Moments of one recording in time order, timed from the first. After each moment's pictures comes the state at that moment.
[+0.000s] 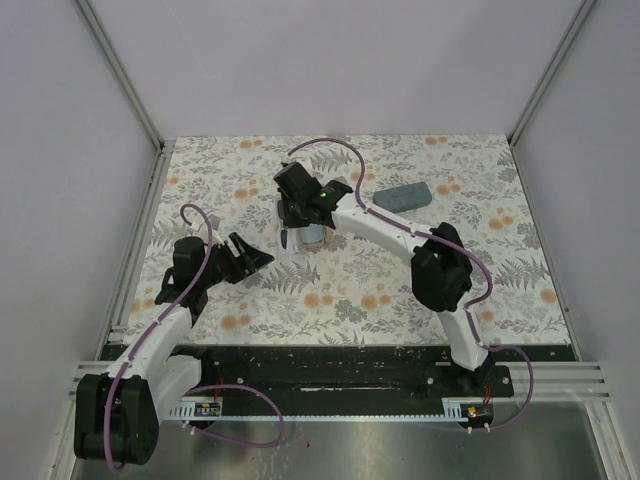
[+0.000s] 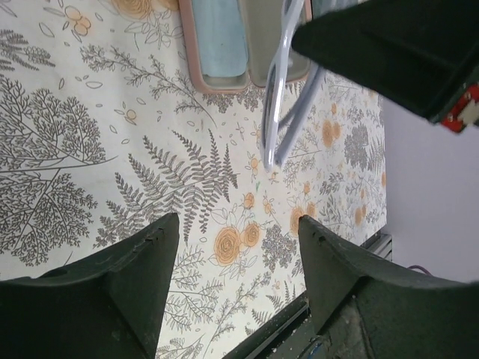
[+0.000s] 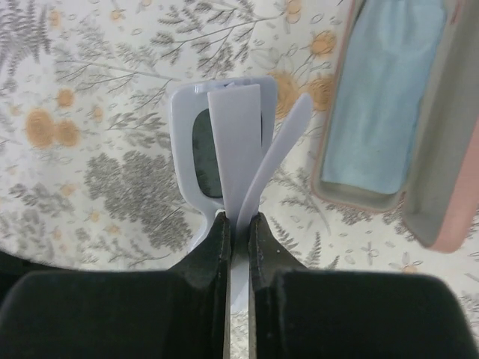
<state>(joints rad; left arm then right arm) -0.09 0.91 0.37 0.06 0.54 -0.73 0.87 2.09 1.86 -0.55 0.14 0.64</state>
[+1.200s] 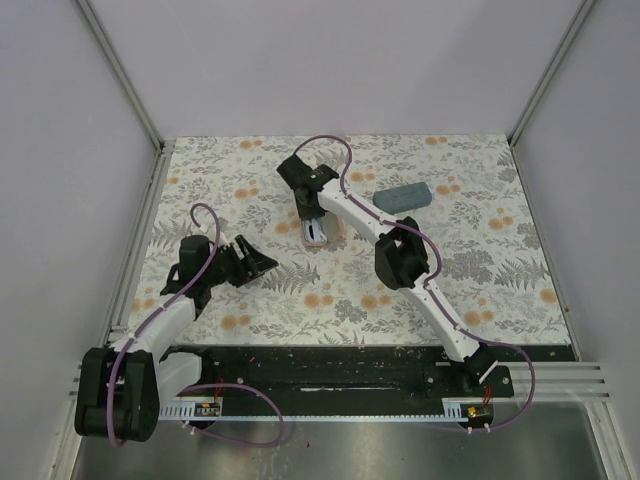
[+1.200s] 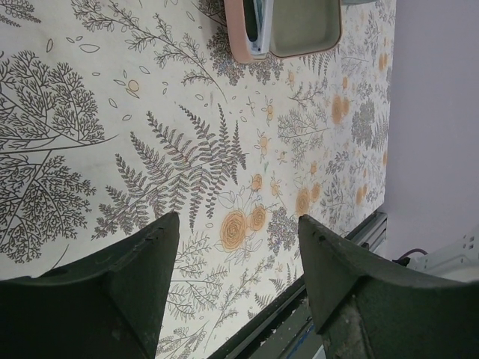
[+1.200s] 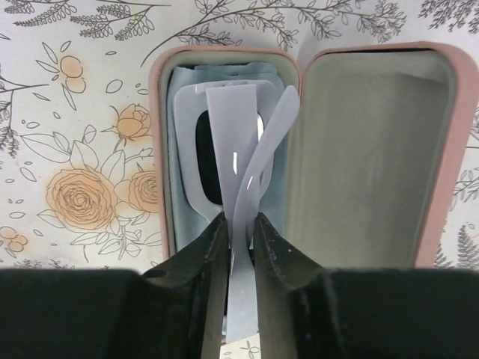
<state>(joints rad) -0.08 1.03 0.37 0.08 0.61 -0.73 0.75 2.64 2.55 -1.02 0.31 0.46</state>
